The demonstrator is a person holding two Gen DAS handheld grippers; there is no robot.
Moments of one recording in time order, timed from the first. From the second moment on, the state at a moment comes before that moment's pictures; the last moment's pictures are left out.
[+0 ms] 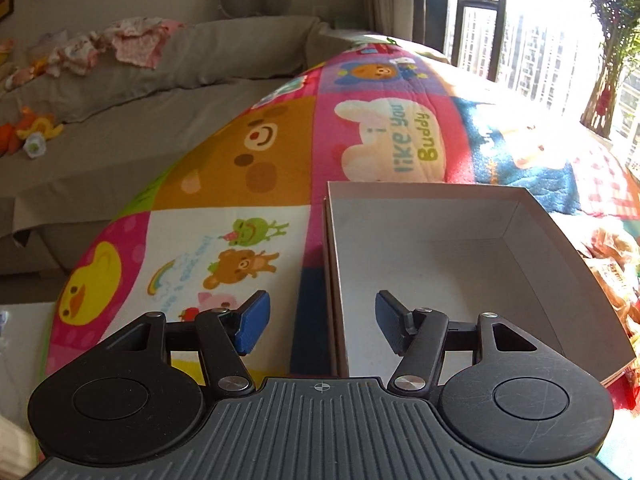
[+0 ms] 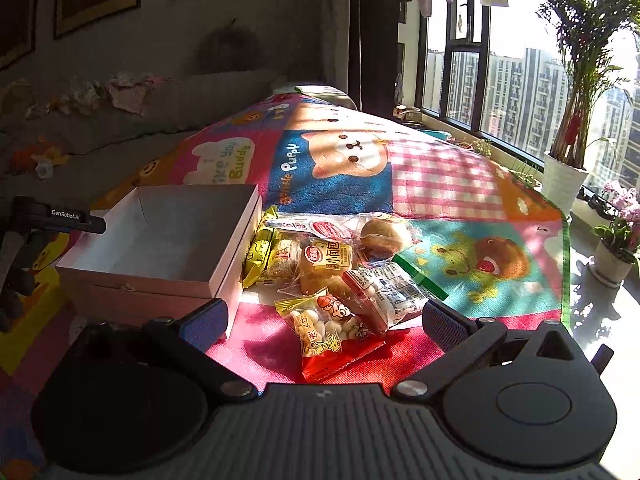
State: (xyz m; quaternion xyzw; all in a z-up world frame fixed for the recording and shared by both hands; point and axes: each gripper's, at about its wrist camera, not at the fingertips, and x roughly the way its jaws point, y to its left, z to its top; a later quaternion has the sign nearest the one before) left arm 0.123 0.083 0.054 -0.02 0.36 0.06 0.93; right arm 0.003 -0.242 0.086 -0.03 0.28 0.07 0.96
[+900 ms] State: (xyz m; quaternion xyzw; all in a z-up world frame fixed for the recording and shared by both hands) left arm 0.133 0.086 0.036 -0.05 0.37 0.05 0.93; right arm 0.224 -0.276 0.052 0.06 0.40 -0.03 0.91
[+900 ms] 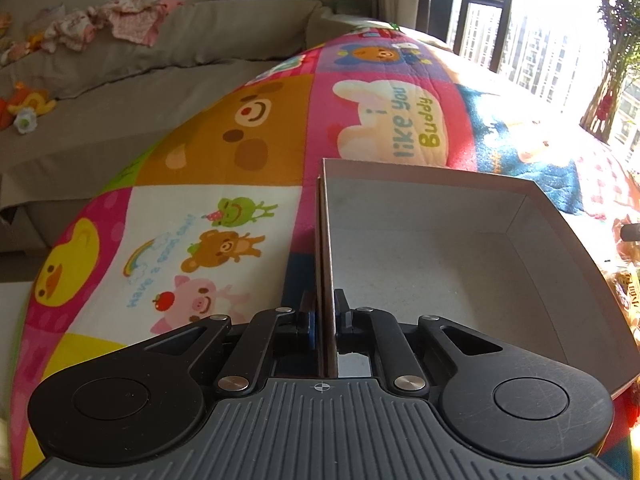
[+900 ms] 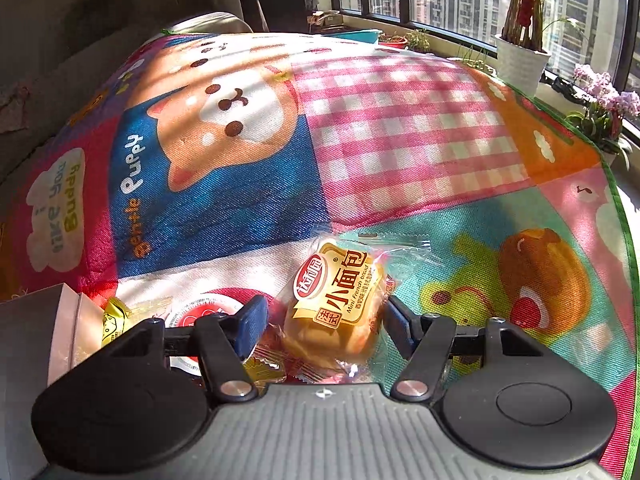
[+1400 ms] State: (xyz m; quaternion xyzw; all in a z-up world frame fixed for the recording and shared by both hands) left arm 0.129 0.088 0.037 -0.06 0.37 0.04 0.93; right arm 0.042 -0.270 0.108 0.04 0.38 0.06 0.92
